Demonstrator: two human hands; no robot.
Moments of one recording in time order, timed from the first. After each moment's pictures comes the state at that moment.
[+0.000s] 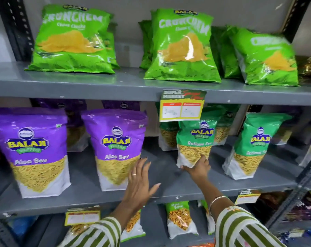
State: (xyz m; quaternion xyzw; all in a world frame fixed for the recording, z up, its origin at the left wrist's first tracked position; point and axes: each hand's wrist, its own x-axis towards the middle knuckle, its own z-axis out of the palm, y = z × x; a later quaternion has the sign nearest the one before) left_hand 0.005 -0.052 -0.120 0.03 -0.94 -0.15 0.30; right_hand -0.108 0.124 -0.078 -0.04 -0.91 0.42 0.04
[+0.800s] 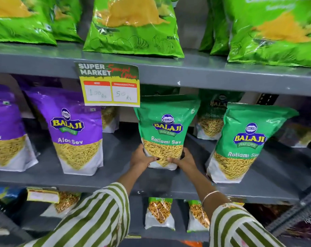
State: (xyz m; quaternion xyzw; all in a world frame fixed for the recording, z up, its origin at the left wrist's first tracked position) left_hand -0.121 0.053 -0.099 0.30 -0.79 -0.52 0.15; right_hand -0.199 0.199 -0.106 0.09 -0.79 0.59 -0.15
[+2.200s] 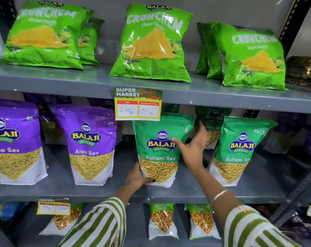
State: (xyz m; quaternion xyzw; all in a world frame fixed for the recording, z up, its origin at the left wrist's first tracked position) left_hand -0.060 0.021 -0.102 0.25 -0.81 -0.53 0.07; right_hand -0.135 0.180 0.003 0.14 -0.83 0.50 0.18
